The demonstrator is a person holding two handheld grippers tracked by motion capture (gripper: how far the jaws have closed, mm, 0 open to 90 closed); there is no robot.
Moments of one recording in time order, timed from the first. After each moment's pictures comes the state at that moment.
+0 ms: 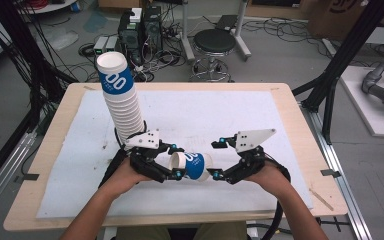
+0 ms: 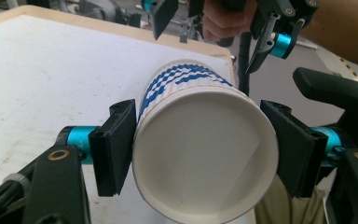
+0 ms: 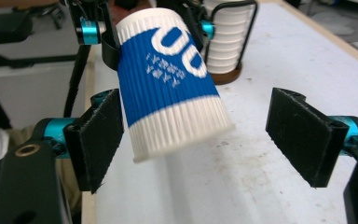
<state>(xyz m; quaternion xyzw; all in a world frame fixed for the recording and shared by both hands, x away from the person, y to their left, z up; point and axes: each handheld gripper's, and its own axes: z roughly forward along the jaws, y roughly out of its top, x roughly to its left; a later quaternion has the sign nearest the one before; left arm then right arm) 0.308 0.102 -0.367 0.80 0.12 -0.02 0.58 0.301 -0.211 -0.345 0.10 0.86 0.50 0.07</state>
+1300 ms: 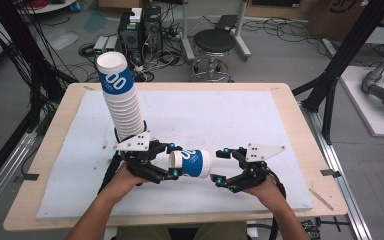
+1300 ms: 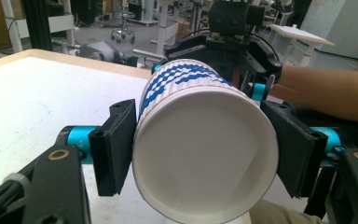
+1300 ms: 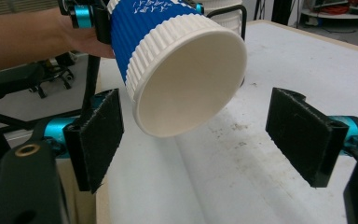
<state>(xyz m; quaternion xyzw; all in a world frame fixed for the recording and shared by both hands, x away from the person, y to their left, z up) 0.305 0.109 -0.377 0.76 0.10 -0.02 0.65 0.289 -0.226 -0.393 0.16 0.79 0.59 0.04</state>
